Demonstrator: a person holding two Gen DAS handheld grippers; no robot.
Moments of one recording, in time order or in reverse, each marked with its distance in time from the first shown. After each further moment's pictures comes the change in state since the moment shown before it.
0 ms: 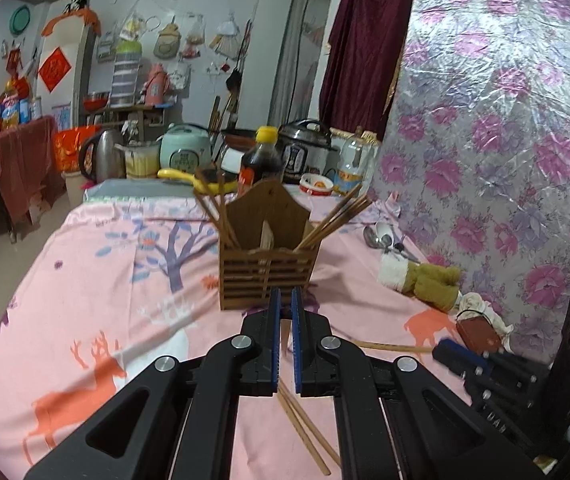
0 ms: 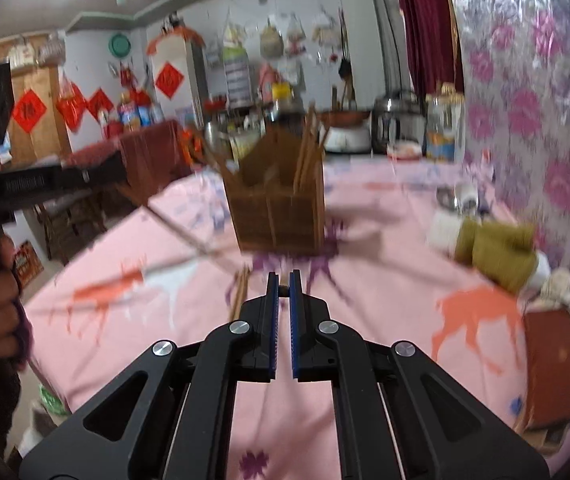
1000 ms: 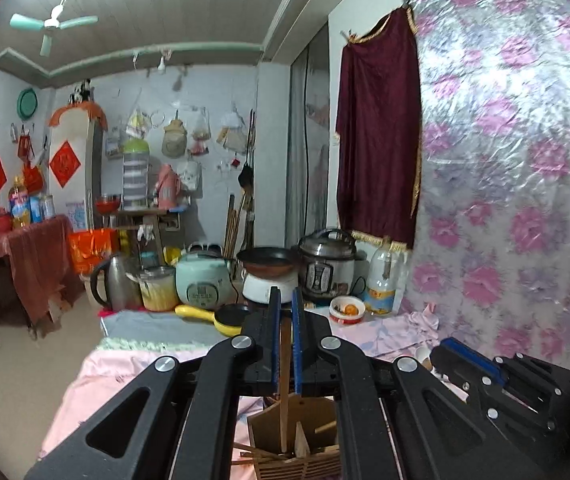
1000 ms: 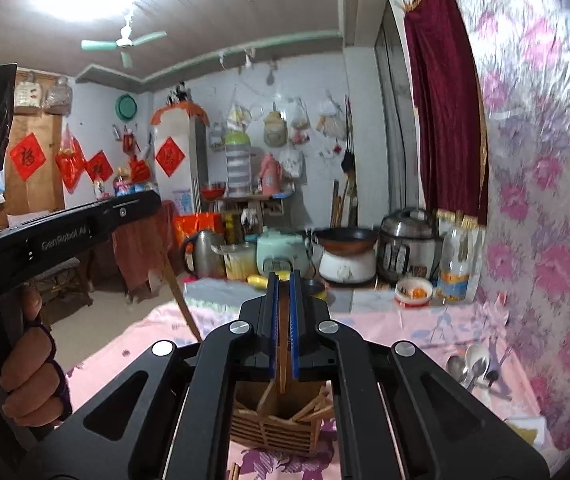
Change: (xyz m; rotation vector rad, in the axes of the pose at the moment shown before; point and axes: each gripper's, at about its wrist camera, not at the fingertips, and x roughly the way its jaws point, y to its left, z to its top) left arm 0.058 -0.003 0.174 0.095 -0.303 0.111; right arm 0.084 0.010 0.179 -0.045 -0.233 -0.033
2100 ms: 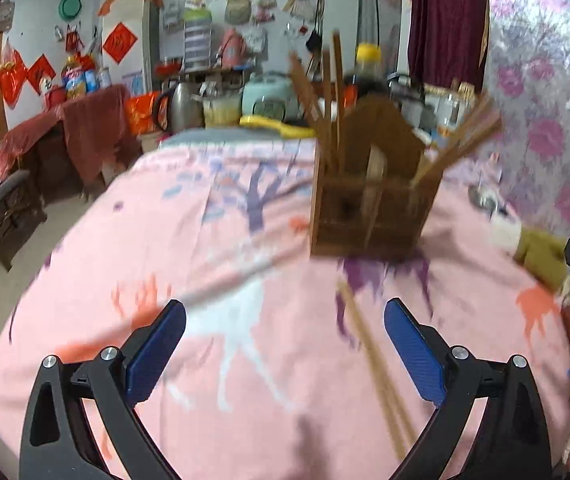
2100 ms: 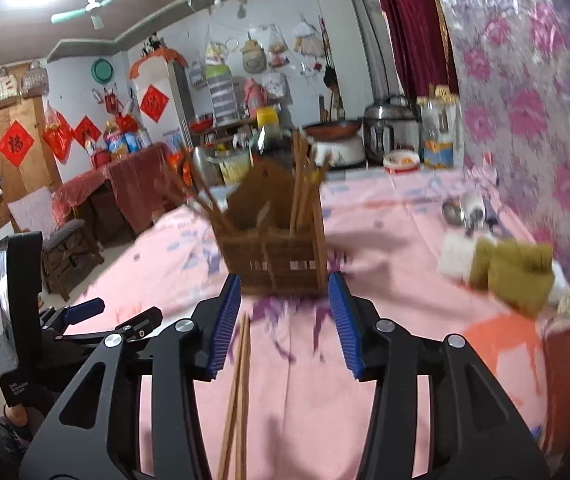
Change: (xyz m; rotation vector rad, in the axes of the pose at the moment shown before) left arm -0.058 0.024 -0.241 -0.108 0.468 0.232; right arm -0.077 -0.010 -0.162 0.152 0.264 -0.004
